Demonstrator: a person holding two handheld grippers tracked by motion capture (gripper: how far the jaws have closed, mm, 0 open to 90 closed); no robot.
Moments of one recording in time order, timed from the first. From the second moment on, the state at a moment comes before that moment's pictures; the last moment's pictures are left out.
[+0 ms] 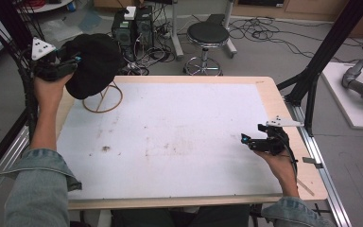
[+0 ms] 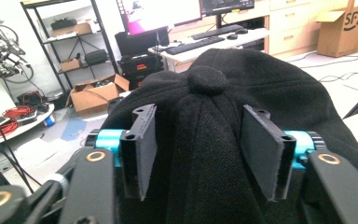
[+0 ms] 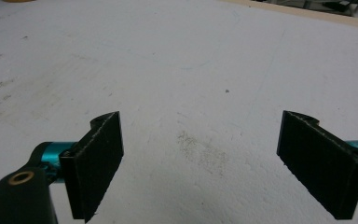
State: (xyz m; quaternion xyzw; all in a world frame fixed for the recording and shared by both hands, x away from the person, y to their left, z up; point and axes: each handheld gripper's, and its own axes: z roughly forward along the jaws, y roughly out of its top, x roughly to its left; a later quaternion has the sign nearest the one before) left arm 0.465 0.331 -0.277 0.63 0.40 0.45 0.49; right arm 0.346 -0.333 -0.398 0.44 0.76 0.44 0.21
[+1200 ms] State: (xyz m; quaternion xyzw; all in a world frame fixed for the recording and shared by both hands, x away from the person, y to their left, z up) left arm 0.405 0.327 -0.278 0.65 0.36 0.41 0.53; right arm 0.356 -0.321 -0.392 0.42 0.76 0.45 0.21
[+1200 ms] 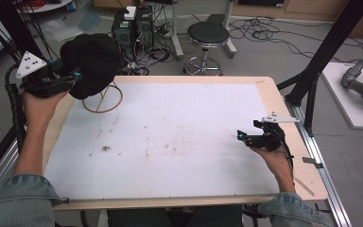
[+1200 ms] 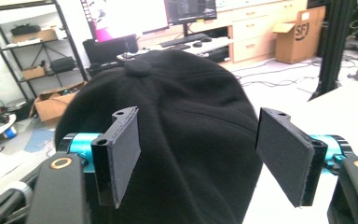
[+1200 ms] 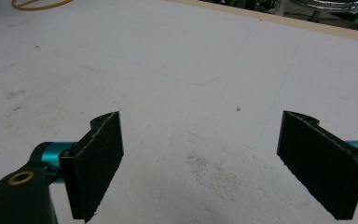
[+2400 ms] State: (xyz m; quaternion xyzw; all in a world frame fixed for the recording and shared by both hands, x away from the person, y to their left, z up) left arm 0.351 0.301 -0.337 0.66 0.35 0.37 0.55; right arm 0.361 -0.315 -0.393 0.42 0.76 0.45 0.21
